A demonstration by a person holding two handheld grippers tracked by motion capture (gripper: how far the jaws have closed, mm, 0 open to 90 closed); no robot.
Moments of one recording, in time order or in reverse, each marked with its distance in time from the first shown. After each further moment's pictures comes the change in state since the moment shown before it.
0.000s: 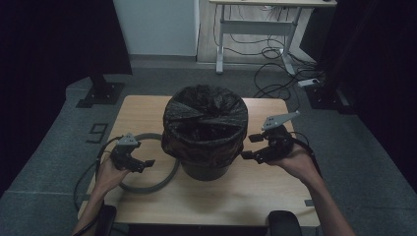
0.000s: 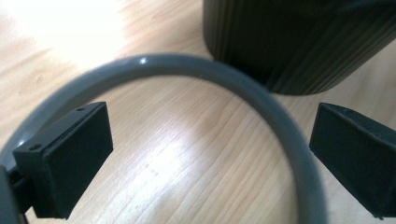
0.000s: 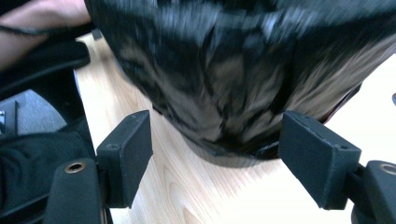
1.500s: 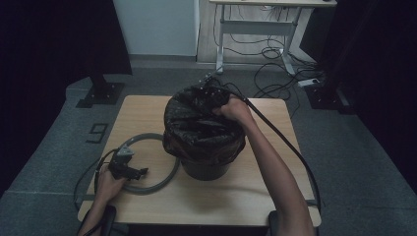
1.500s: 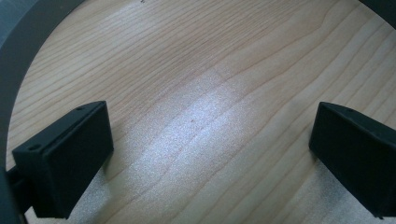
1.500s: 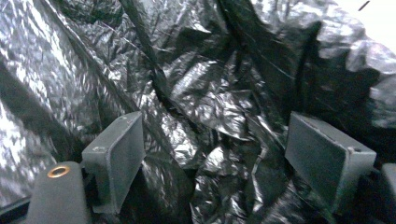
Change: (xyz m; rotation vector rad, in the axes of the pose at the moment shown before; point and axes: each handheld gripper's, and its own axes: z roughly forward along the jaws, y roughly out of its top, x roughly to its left) left arm 0.026 -0.062 0.034 0.109 0.113 -0.087; right arm -0.062 0.146 0.154 0.199 -0.241 0.013
